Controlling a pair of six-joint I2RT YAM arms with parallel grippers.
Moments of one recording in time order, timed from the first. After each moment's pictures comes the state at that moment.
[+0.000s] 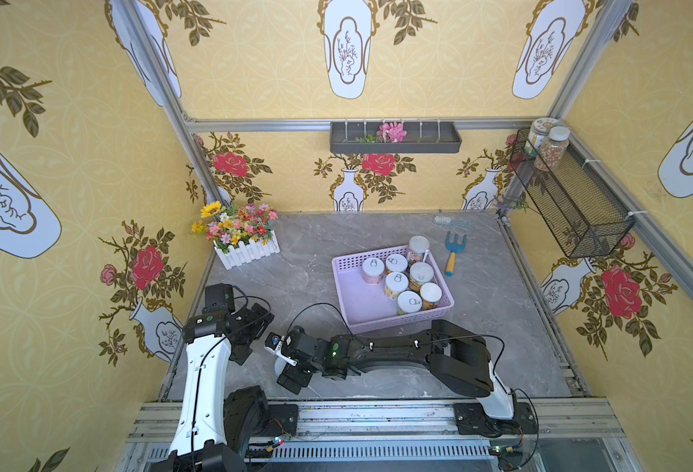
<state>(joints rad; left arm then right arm) 0.26 0.91 0.76 -1.12 0.25 -0.75 1.34 2.13 1.52 -0.23 0.01 0.12</state>
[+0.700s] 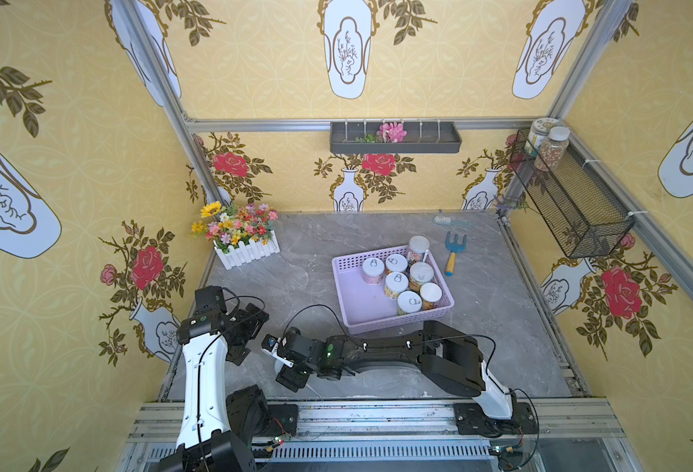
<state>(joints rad) 0.36 0.93 0.75 -1.10 0.31 -0.69 1.34 2.18 1.56 -0.24 0.00 0.12</state>
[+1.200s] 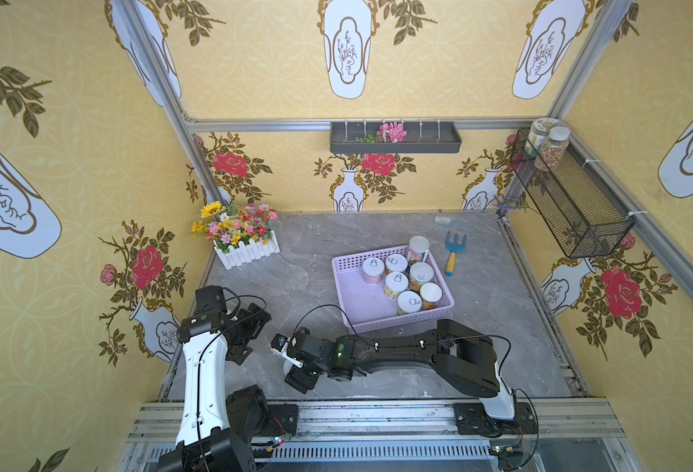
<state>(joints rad) 0.35 0.94 0.75 -1.11 0.36 -0.66 1.33 2.06 1.43 -0.24 -0.01 0.16</state>
